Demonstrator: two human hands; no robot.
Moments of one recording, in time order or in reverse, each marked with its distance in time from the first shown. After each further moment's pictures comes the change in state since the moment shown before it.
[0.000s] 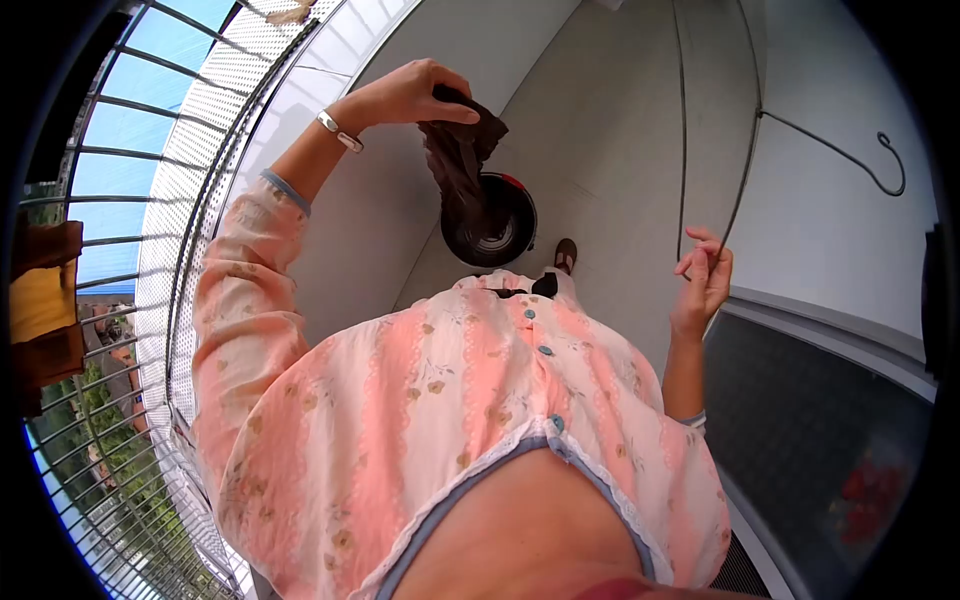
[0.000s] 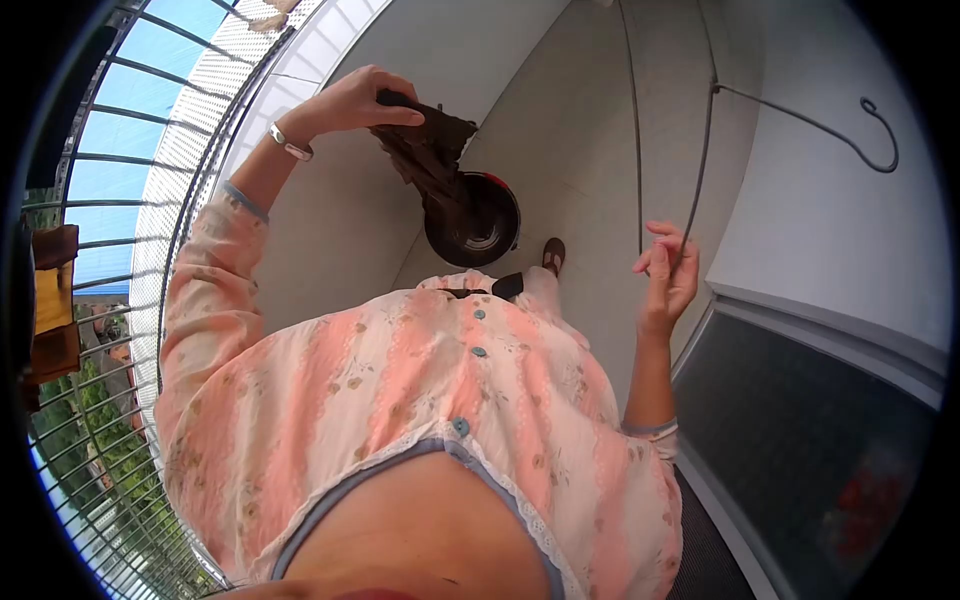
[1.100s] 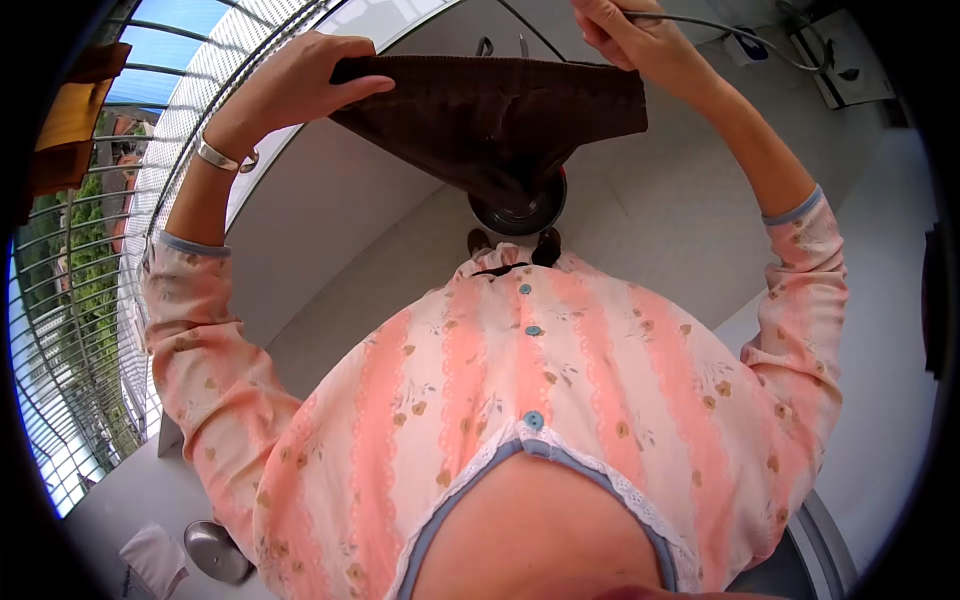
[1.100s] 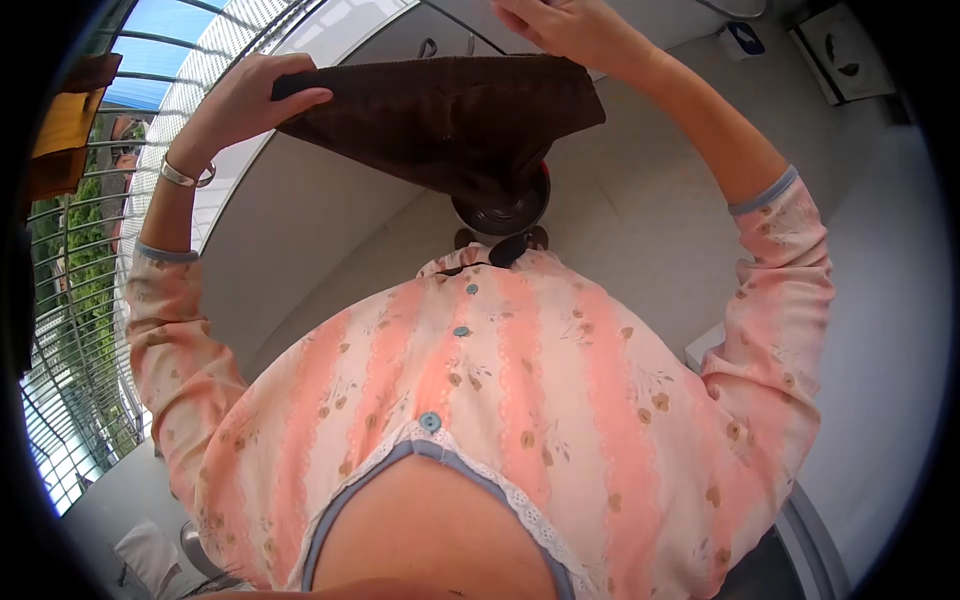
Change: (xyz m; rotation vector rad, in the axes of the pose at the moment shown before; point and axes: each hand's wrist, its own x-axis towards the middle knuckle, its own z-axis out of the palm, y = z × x) left_hand -0.158 0.039 -0.041 0.361 0.262 -0.458; right_hand 0.201 -0.006 0.296 0.040 -1.438 -0.381
